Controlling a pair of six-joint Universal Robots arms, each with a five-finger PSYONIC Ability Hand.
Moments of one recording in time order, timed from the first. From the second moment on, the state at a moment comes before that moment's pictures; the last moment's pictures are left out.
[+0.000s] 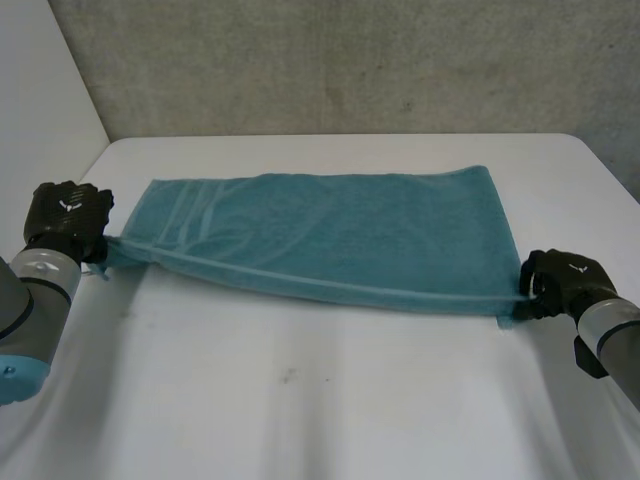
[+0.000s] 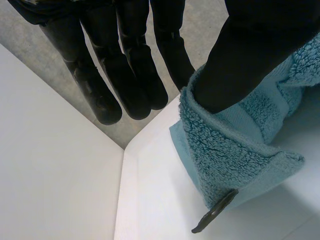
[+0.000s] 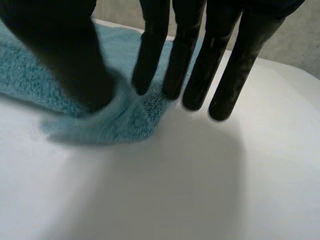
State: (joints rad) left arm 4.64 -1.89 -1.81 3.65 -1.51 3.65; right arm 1.58 -1.12 1.84 -0.34 1.35 3.05; left_hand 1.15 1.20 1.19 1.20 0.95; right_hand 0.84 0.96 0.96 0.94 0.72
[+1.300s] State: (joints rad) left arm 4.56 -2.01 -0.96 3.72 -1.62 3.86; right arm 1.77 -1.16 0.71 -0.15 1.62 2.49; left_hand 1.15 1.20 1.19 1.20 0.95; right_hand 0.98 1.18 1.18 1.19 0.99
